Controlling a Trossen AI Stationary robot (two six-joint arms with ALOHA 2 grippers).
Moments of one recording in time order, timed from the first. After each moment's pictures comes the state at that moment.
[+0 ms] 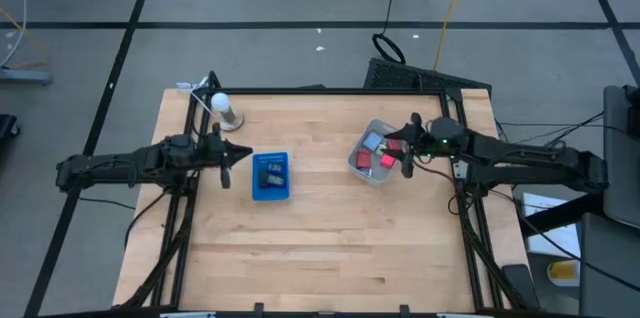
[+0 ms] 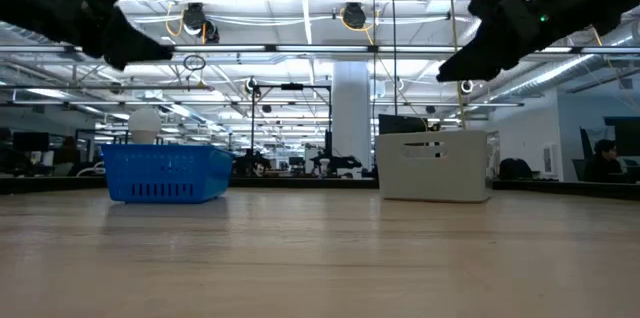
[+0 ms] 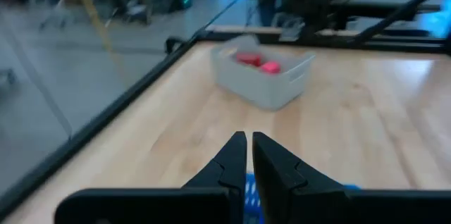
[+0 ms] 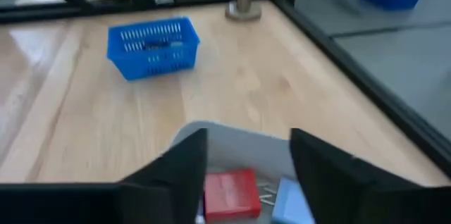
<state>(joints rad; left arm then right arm) 0.11 0.32 0.27 -0.17 -0.14 0.02 -0.31 0.75 0.42 -0.02 -0.06 -0.02</state>
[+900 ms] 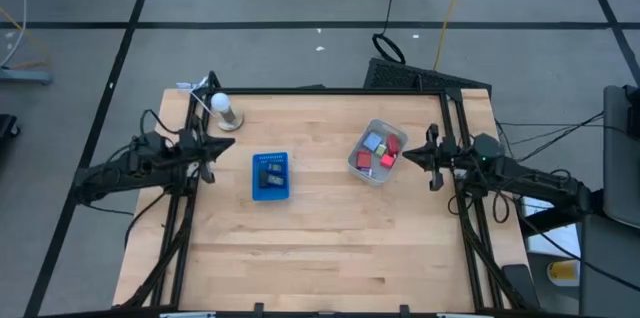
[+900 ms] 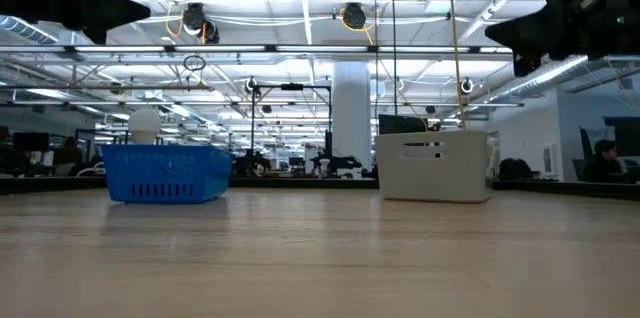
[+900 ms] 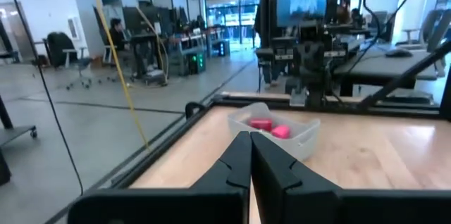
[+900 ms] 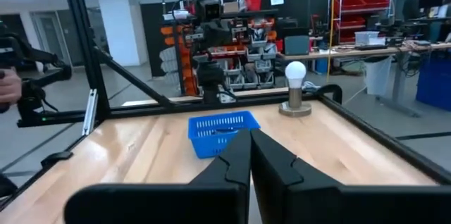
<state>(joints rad) 0.16 0.01 0.28 -0.23 -0.12 0.08 -0.31 0.13 0.09 0.13 -0.27 0.10</state>
